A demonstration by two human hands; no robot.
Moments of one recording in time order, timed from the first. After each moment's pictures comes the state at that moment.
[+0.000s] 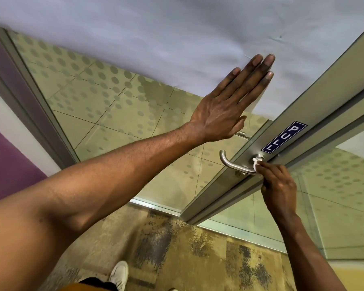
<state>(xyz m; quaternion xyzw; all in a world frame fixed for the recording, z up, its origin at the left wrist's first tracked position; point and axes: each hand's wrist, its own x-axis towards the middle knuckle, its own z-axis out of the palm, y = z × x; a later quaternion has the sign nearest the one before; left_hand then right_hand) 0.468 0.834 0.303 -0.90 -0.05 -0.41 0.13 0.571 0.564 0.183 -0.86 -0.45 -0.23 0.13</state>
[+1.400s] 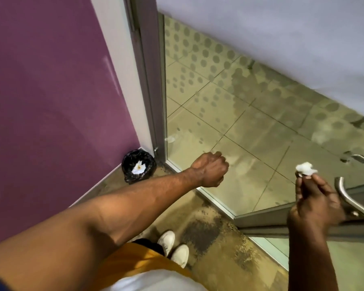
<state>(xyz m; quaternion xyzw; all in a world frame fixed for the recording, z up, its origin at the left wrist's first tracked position) 0.261 0.916 0.108 -0.98 -0.18 0.09 -0.01 0.457 0.721 0.140 -0.56 -0.03 0.15 0.81</state>
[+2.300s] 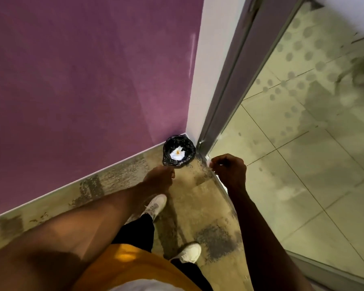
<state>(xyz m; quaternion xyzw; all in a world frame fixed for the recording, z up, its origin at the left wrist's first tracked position) -0.039 0.971 -0.025 -0.64 -0.67 0.06 -0.37 0.215 0.975 0.028 -0.73 -0.46 0.40 0.31</state>
